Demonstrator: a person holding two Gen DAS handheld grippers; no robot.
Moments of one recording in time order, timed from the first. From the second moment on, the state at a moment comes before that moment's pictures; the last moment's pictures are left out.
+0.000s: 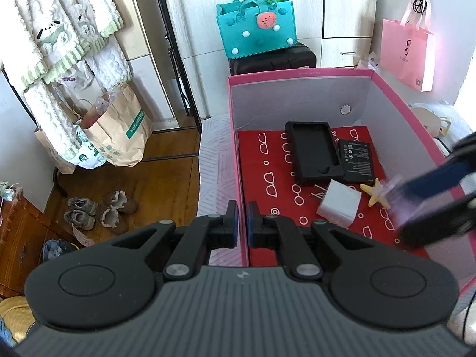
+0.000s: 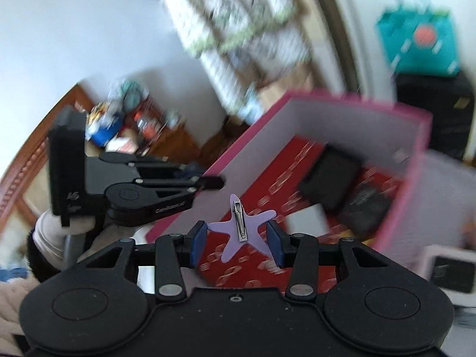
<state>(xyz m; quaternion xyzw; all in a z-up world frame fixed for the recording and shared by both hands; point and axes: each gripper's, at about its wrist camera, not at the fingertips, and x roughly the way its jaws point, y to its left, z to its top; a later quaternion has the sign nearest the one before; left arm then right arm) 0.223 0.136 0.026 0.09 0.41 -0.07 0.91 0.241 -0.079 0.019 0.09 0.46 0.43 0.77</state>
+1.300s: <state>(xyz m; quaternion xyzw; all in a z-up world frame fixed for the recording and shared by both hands) 0.224 0.130 0.020 0.07 0.42 -0.04 0.90 0.161 -0.225 -0.015 -0.01 0.30 0.21 0.93</state>
